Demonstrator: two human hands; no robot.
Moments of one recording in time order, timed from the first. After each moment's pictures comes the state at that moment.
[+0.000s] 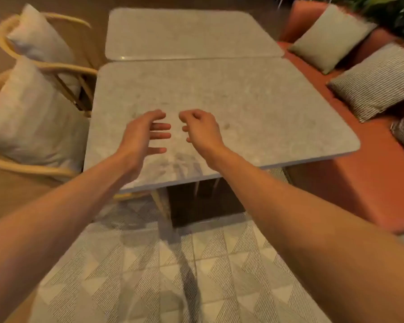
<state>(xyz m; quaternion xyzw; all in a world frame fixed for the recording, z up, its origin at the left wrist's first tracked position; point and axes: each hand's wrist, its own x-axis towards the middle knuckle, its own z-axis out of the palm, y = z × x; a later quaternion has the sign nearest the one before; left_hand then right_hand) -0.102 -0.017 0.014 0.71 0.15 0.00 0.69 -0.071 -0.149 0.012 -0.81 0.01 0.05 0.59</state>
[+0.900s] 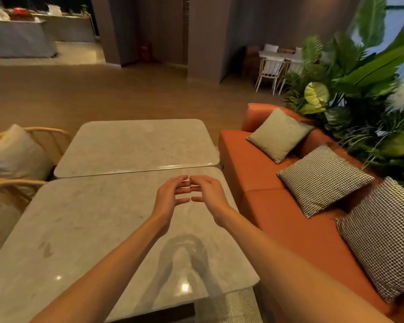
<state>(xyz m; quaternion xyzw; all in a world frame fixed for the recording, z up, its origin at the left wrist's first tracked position) 0.122 -0.381 0.176 0.64 0.11 0.03 0.76 0.141 -0.499 0.194 -0.73 0.02 0.09 0.68</state>
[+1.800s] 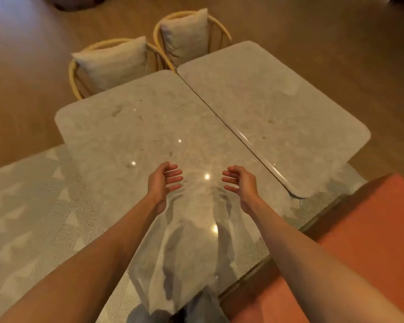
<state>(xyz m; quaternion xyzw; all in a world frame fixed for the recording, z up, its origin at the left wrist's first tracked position) 0.238 -0.450 0.052 0.30 0.57 0.31 0.70 0.441 -0.528 0.056 -0.70 -0.10 0.48 0.51</state>
